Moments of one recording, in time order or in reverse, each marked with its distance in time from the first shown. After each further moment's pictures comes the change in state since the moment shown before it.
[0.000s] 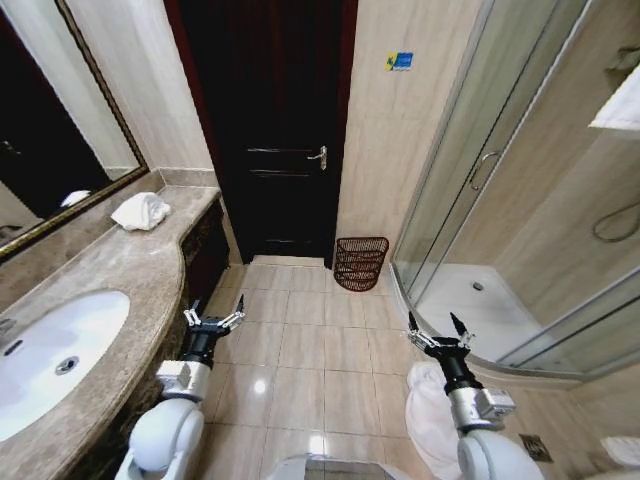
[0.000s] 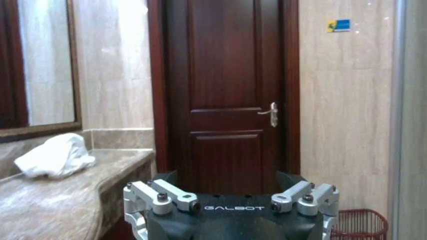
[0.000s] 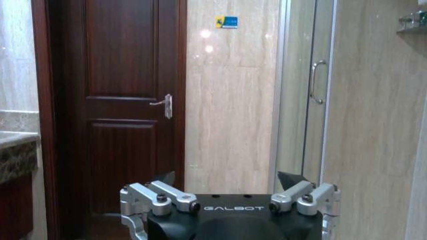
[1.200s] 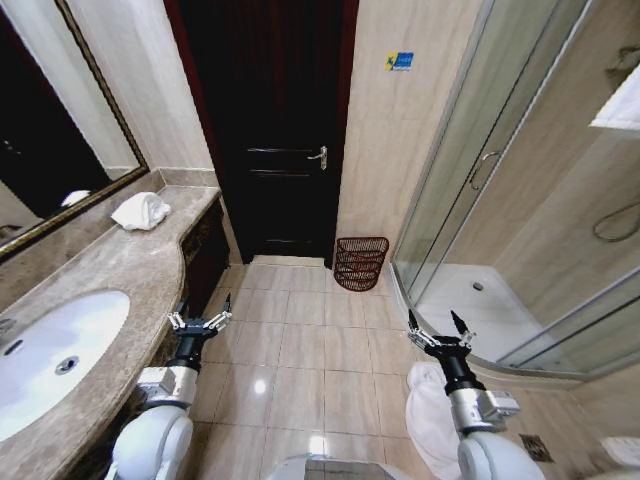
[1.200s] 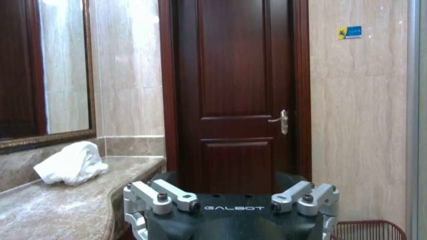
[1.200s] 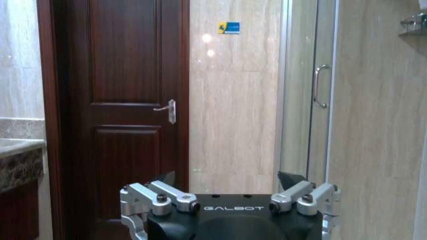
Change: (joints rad) left arm 0.013 -0.022 -0.001 -0.043 0.020 0.004 -0.043; right arm -0.014 0.022 -0.019 0.031 -0.010 -0.001 -0.007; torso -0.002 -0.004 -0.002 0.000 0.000
